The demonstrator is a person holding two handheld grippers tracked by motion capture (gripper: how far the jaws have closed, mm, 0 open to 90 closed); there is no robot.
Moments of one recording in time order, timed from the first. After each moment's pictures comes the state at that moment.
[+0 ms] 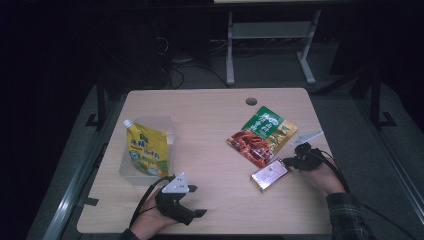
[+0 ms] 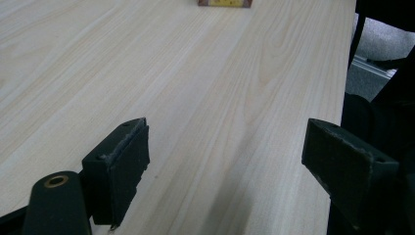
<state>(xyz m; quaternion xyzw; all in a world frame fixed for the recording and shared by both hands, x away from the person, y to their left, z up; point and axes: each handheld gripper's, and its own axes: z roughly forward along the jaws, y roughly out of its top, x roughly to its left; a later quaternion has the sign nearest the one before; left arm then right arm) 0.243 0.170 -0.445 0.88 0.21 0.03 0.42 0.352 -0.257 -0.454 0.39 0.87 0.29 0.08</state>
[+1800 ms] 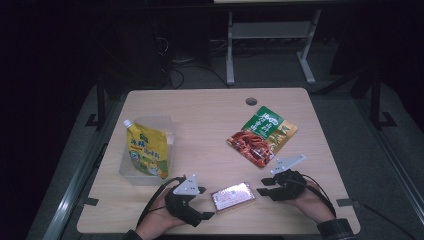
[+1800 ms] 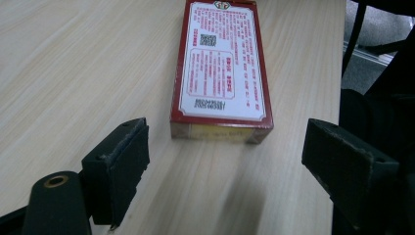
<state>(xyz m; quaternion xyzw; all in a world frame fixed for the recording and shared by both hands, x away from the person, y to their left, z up) 0.246 0.144 -0.451 0.90 0.18 0.02 0.40 0.275 -0.188 -0.442 0.30 0.89 0.35 0.03</state>
